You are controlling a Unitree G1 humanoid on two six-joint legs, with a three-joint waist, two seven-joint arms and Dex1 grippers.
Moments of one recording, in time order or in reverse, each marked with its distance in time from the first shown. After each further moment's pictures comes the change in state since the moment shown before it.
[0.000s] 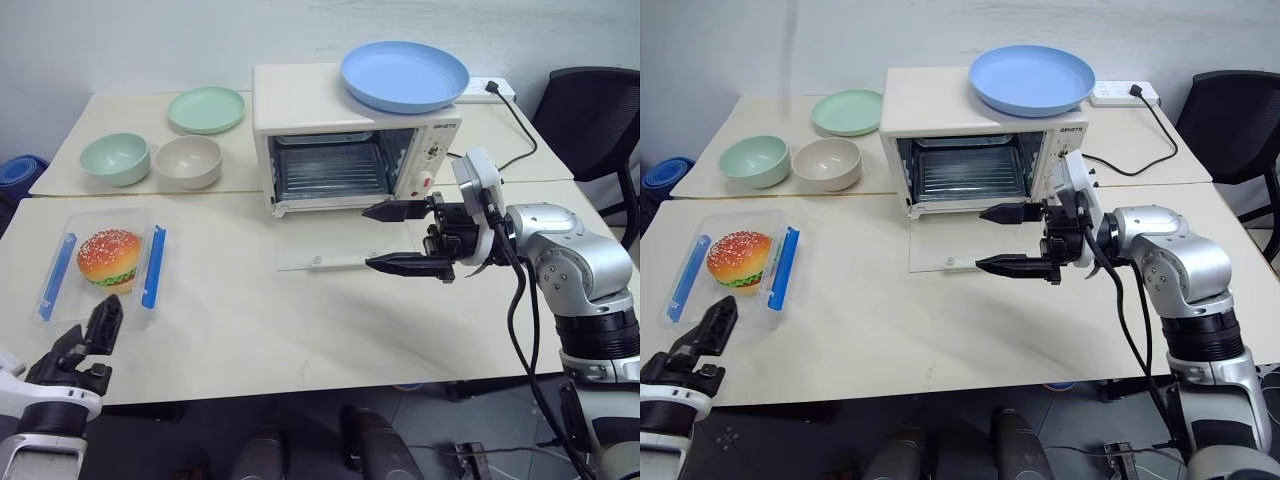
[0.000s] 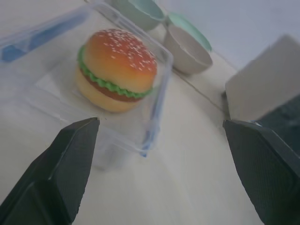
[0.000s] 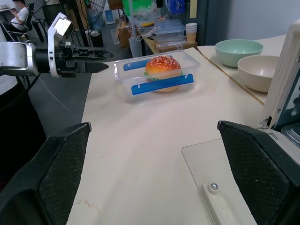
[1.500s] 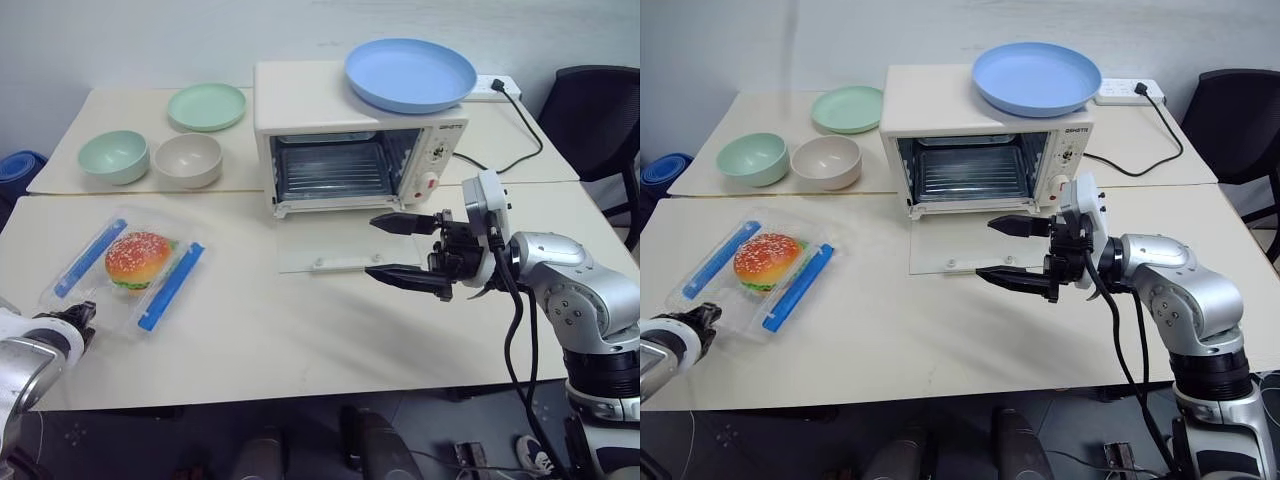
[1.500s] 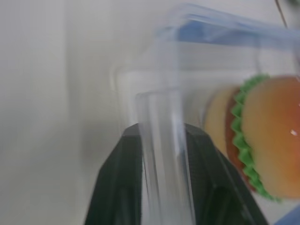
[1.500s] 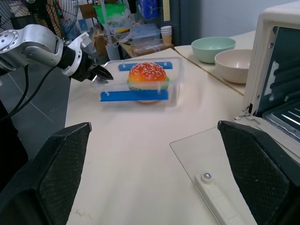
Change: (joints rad) left arm -0.311 0.565 -0.181 0.473 -0.521 -0.115 0.781; right arm 0.179 0.009 -0.084 -0.186 0.057 0.038 -0.173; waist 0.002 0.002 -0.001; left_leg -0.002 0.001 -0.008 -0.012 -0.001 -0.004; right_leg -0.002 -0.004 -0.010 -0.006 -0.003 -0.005
